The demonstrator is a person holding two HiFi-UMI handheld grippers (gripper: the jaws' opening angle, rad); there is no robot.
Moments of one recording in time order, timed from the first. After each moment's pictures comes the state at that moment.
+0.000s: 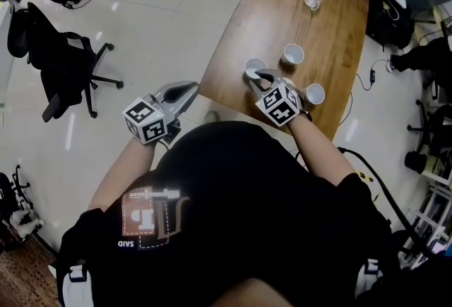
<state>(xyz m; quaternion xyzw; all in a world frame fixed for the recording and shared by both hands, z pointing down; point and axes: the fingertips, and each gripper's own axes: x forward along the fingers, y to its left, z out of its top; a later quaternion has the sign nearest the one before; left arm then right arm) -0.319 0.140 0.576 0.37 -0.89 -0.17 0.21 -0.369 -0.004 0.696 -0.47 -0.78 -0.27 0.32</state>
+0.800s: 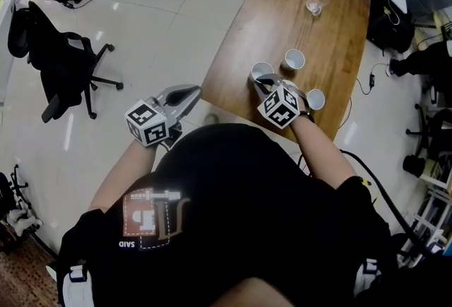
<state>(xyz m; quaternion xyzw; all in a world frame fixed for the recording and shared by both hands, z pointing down) -0.323 0.140 0.577 0.38 -0.88 -0.18 0.22 -0.373 -0.009 0.707 -0.49 -0.73 -0.34 0.33</state>
